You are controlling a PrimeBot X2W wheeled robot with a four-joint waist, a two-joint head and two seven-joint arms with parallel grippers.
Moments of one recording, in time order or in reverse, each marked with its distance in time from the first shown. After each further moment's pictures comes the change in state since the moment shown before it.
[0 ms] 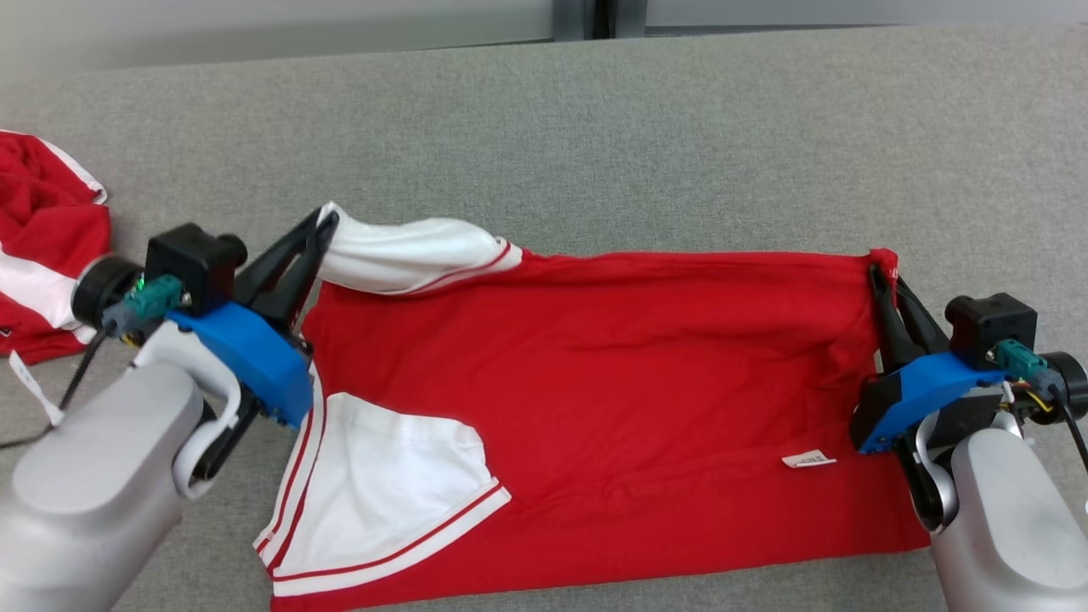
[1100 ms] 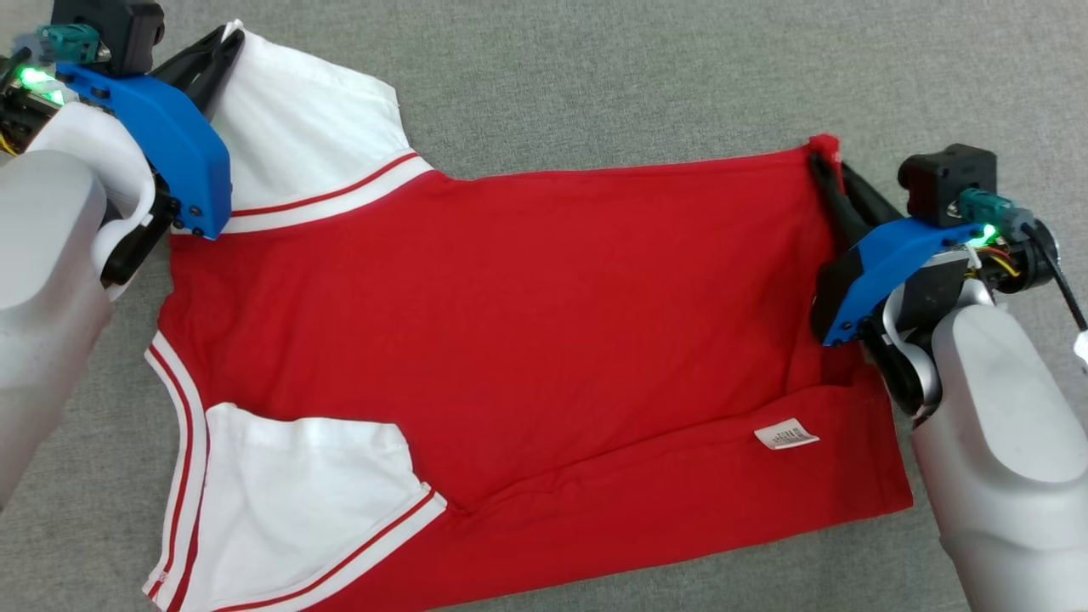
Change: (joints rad) left arm -0.371 -0.097 -0.049 0.387 0.005 -0.130 0.196; right arm -0.213 -0.013 0.141 -0.044 0.094 0.000 0.249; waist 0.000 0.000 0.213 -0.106
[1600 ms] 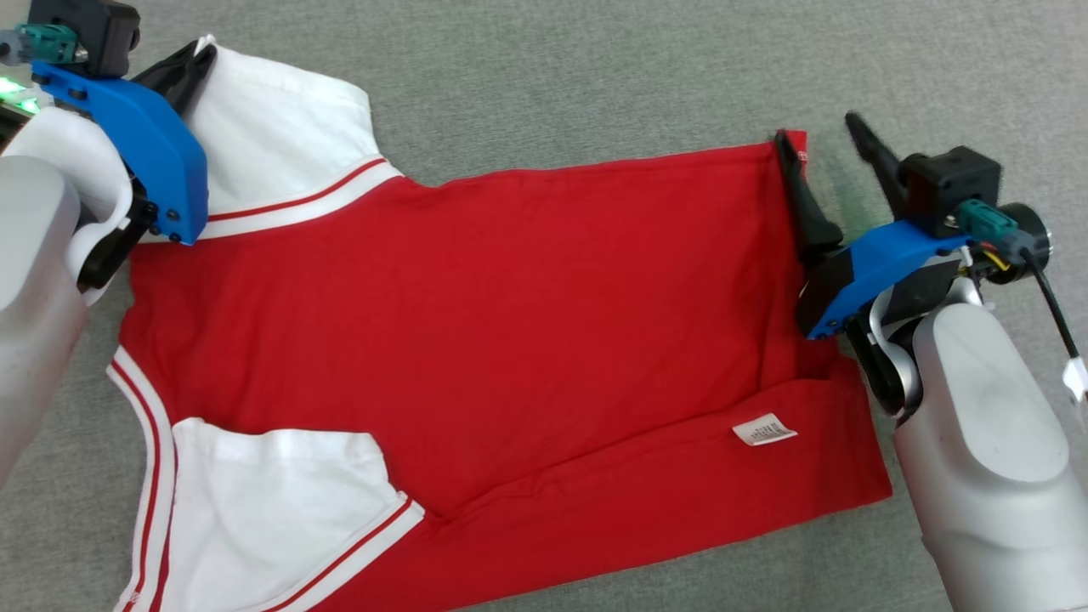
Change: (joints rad) left arm 0.034 0.028 0.088 -0.025 0.056 0.000 0.092; right arm -0.006 0.039 -0.023 -0.008 -0.053 -0.001 -0.168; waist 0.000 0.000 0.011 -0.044
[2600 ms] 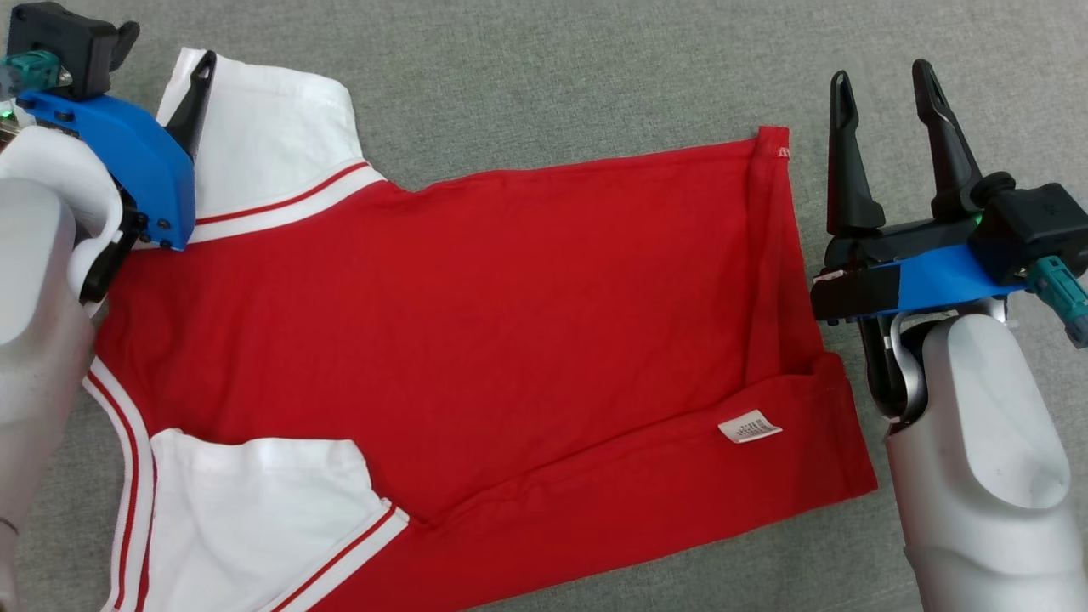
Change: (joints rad) left arm 0.110 -0.064 0.353 0.013 0.334 0.000 -0.047; right arm 0.057 0.089 -0.123 -0.134 -0.057 0.000 -0.243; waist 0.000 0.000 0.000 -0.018
